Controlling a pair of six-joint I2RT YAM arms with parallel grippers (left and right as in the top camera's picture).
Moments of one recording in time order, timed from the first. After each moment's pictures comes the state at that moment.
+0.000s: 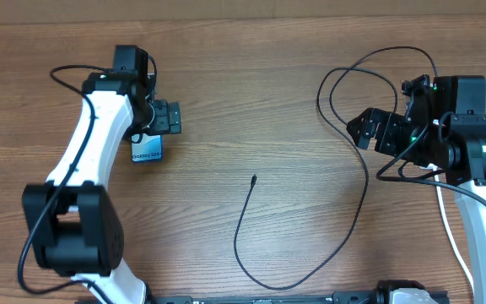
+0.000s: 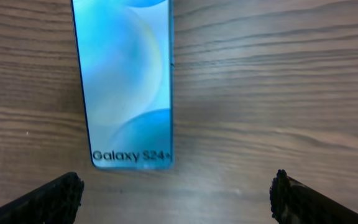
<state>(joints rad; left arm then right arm) -0.04 1.85 1.48 -0.99 0.00 -0.17 -0.02 1.26 1.34 -1.11 -0.31 0.26</state>
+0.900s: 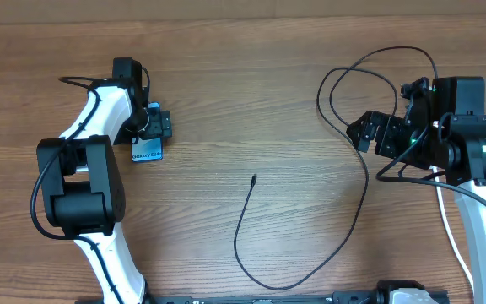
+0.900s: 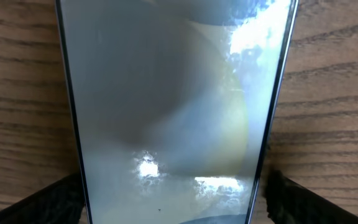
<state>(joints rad) 0.04 2.12 1.50 -0.84 -0.02 -0.12 -0.02 1.26 1.34 -1.14 -0.31 0.26</state>
